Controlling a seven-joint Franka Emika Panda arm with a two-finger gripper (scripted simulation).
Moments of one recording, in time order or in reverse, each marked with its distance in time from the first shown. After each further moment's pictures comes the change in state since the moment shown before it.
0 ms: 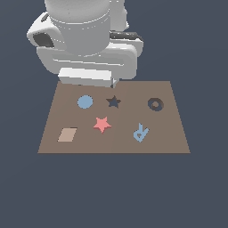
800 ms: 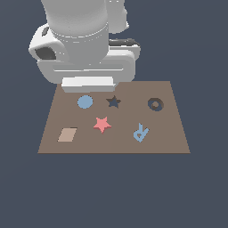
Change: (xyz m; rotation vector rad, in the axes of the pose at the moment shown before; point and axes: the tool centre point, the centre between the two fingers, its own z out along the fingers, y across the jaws) arm 0.008 0.002 0.013 0.000 0.002 -0.124
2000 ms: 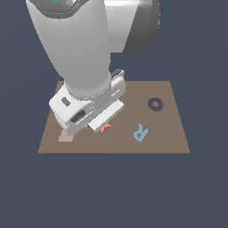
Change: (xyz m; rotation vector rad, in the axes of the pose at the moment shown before) arm 0.048 -0.003 0.076 -0.002 0.009 -0.747
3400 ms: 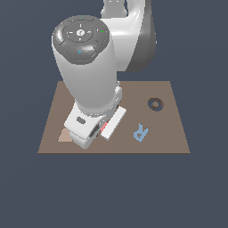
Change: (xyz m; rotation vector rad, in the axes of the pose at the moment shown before) arm 0.017 0.002 0.039 -0.002 0.002 -0.249
